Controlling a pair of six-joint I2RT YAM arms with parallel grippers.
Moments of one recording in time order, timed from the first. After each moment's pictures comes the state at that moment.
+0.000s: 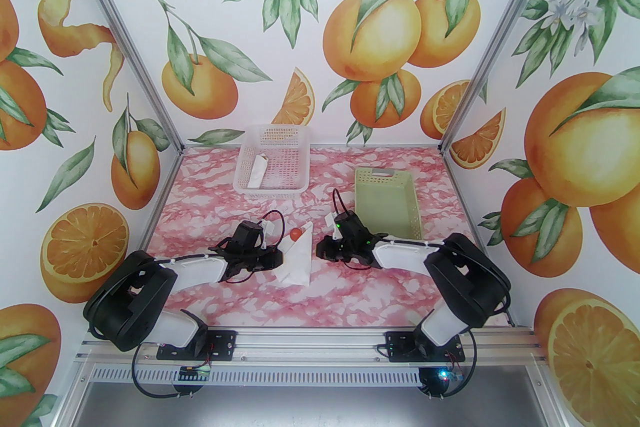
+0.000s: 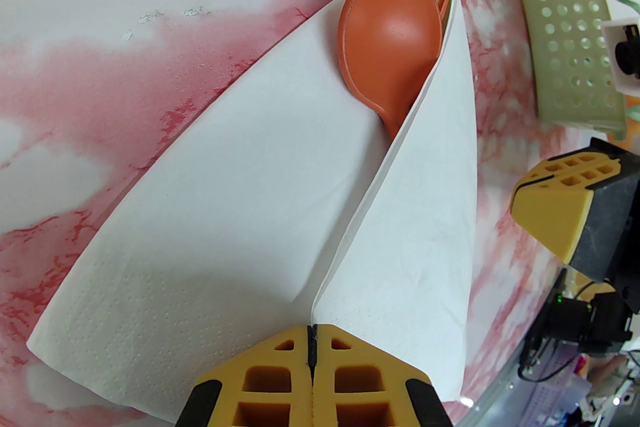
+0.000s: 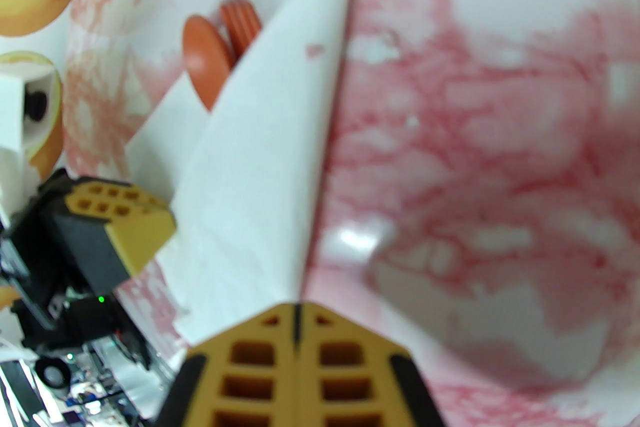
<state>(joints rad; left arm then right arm) -0.52 1.46 0.45 0.08 0.39 -0.63 0.65 1.66 0.72 0.08 -0.42 0.78</state>
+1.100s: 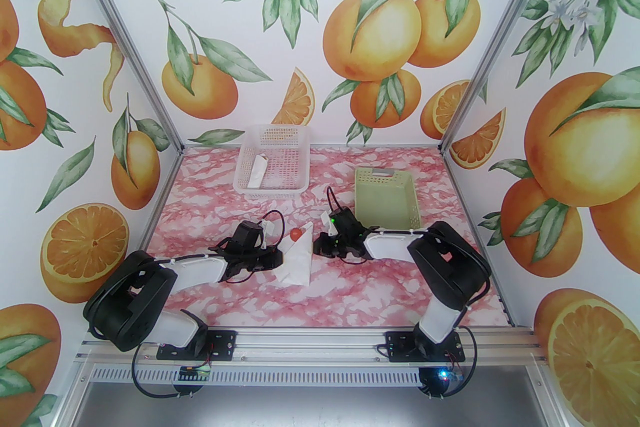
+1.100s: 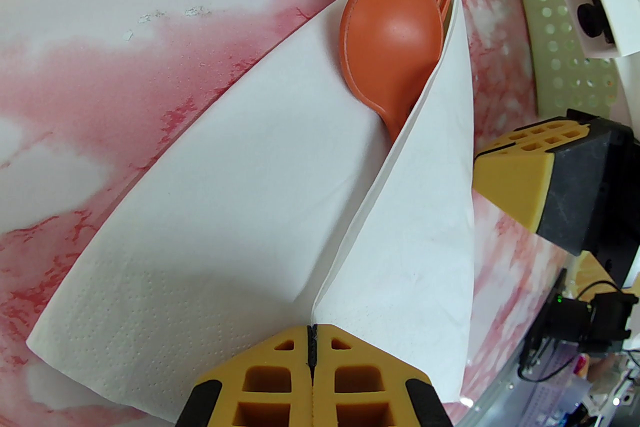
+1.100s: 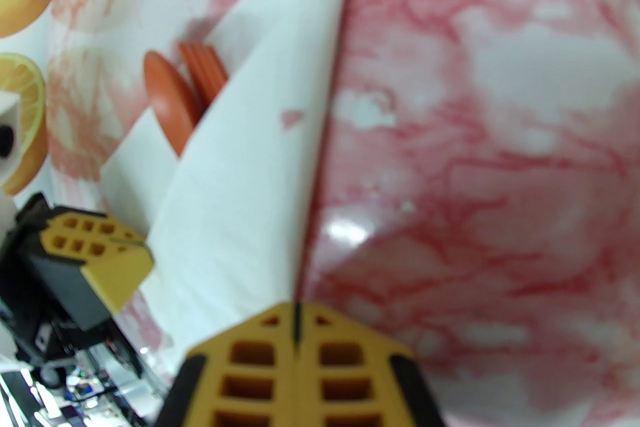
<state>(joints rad) -0.52 1.46 0.45 0.08 0.39 -0.63 0.63 1.75 0.81 0.01 -0.43 0.73</state>
